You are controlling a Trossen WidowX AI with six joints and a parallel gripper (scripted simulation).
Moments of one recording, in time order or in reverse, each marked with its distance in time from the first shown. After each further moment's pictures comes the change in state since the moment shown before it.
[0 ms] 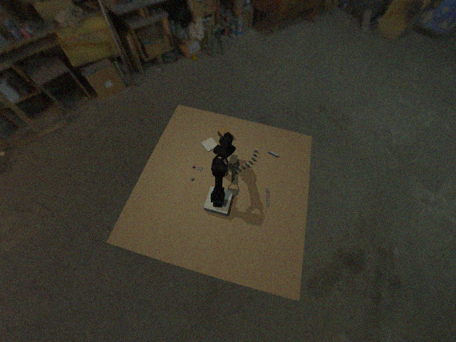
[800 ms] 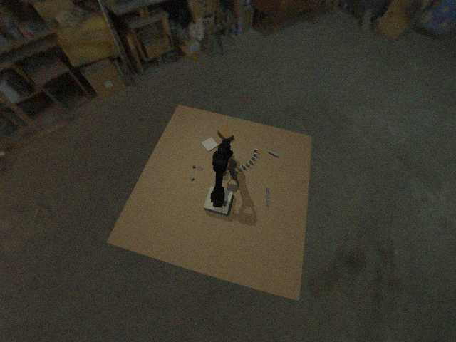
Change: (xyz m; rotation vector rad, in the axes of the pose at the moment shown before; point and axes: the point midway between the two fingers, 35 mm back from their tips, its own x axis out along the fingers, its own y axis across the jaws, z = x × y) arm 0.078 0.003 0.005 -0.129 0.002 0.004
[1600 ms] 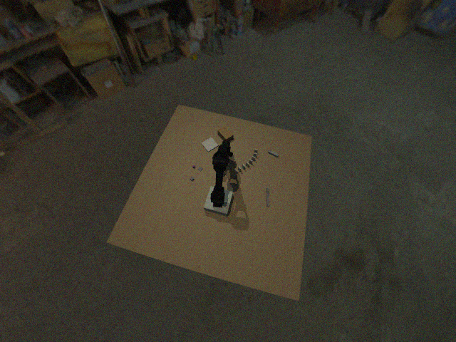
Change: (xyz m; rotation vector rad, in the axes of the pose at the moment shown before) arm 0.012 0.003 -0.001 0.000 0.005 0.013
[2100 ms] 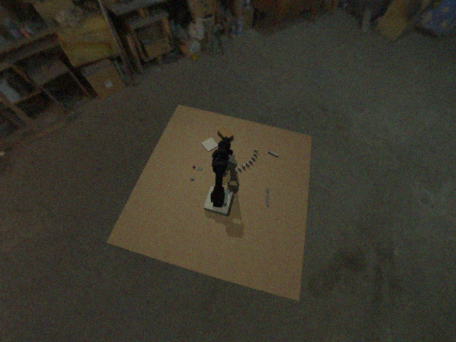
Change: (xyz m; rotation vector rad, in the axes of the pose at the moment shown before) arm -0.038 0.004 0.000 -0.002 0.014 0.036
